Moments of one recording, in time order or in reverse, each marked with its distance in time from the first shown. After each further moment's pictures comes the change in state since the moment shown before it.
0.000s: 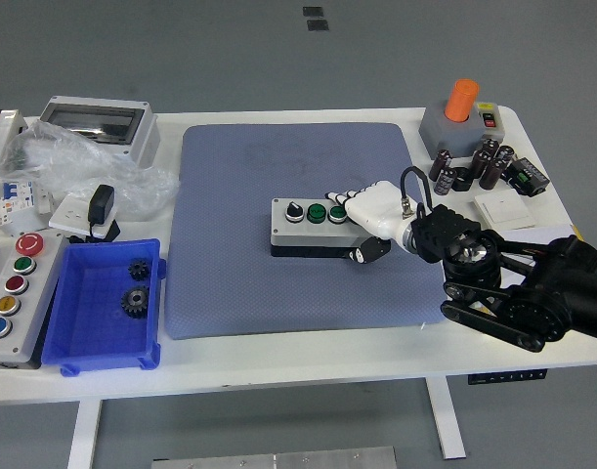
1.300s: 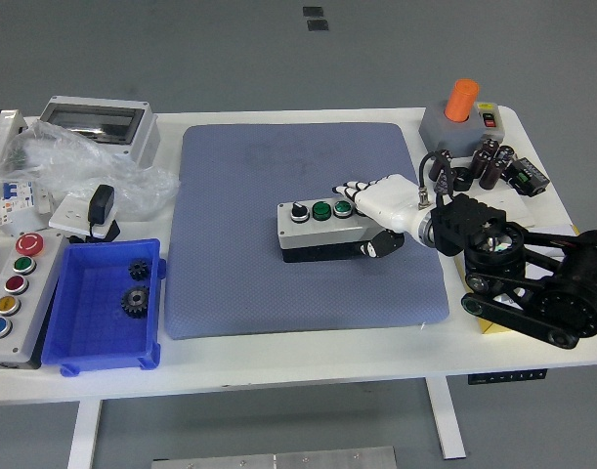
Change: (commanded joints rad) left arm 0.011 0.002 -0.012 0.000 0.012 -0.029 -0.017; right arm 0.019 -0.108 0.025 0.151 0.083 0.039 -0.015
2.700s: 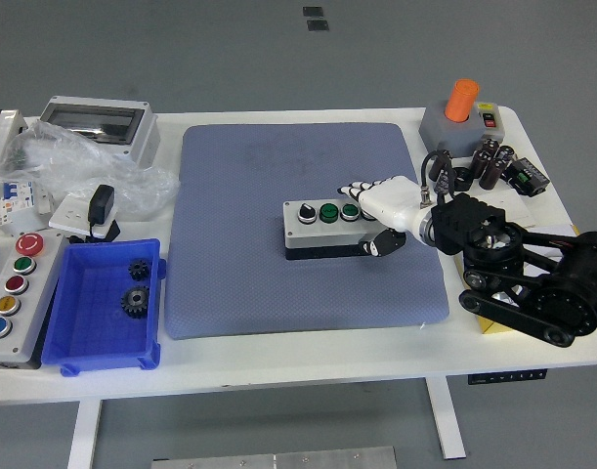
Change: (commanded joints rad) left arm 0.000 0.008 -0.008 0.000 0.016 -0.002 0.006; right arm -0.009 0.009 0.026 -0.022 0.020 0.024 -0.014
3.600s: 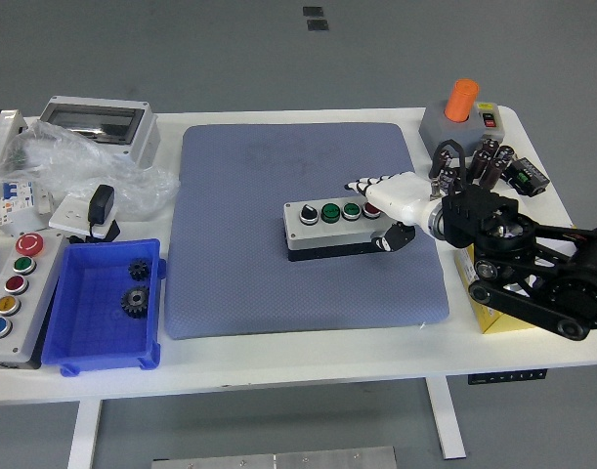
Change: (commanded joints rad) left arm -0.005 -0.001 0.006 0.000 -0.012 -0.005 -0.005; right arm 0.022 -0.057 0.029 0.063 0.090 0.048 -0.016
